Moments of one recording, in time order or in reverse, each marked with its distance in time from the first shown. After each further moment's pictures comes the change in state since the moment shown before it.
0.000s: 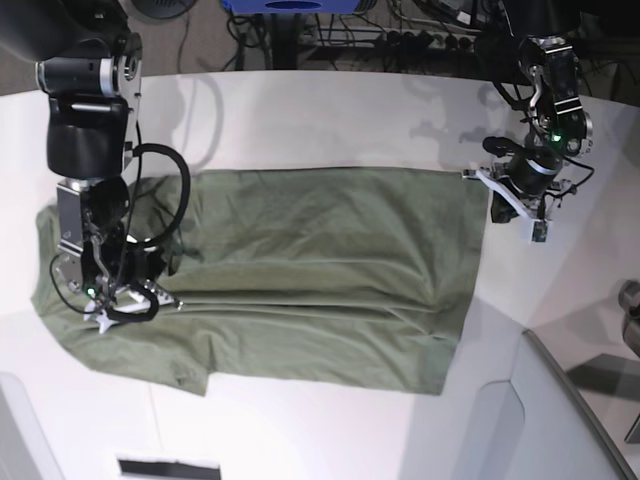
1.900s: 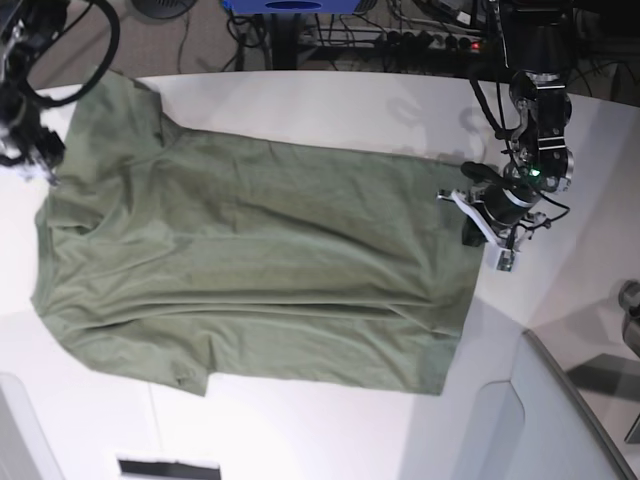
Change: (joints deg) left arm -7.2 -2.1 10.5 -7.0 0.7 0.0 -0.4; right arm -34.6 -2.8 27.5 49.0 5.7 5.6 -14.3
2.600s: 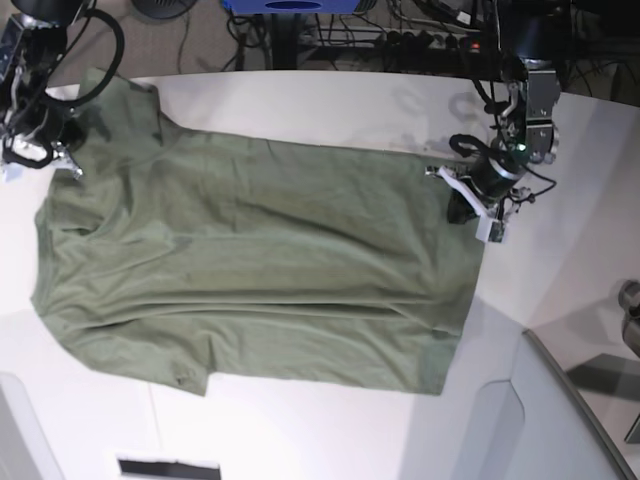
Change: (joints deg) left arm 3.7 -0.4 2.9 -7.0 -2.1 0.2 -10.1; right arm 3.5 5.0 -2.7 -27.0 3.2 2.6 10.4
